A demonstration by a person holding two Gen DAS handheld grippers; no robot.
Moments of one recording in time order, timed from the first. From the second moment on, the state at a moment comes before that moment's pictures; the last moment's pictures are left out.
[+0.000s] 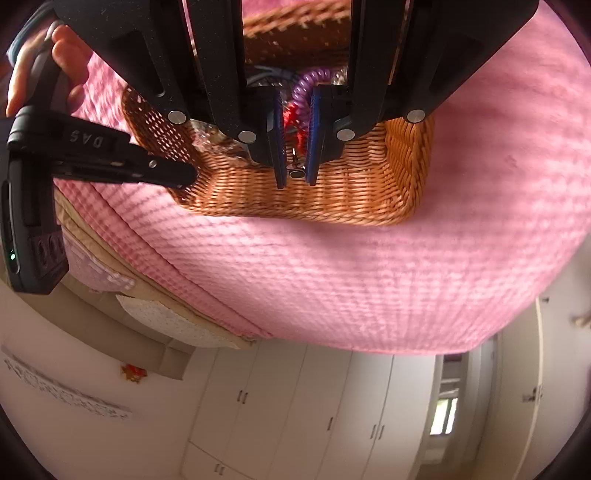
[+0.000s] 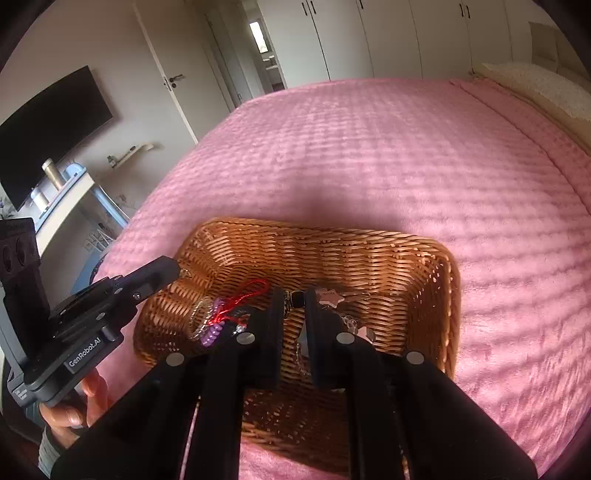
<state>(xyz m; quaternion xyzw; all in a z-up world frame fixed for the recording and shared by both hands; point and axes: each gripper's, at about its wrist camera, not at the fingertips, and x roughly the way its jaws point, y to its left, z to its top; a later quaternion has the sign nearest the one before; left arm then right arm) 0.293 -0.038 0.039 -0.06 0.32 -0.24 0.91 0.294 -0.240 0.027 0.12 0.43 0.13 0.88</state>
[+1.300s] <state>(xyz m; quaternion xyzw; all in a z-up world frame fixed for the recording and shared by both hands) 0.089 0.016 0.041 -0.10 0.24 -0.16 0.95 0.068 -0.229 0.033 0.05 0.28 0.08 0.96</state>
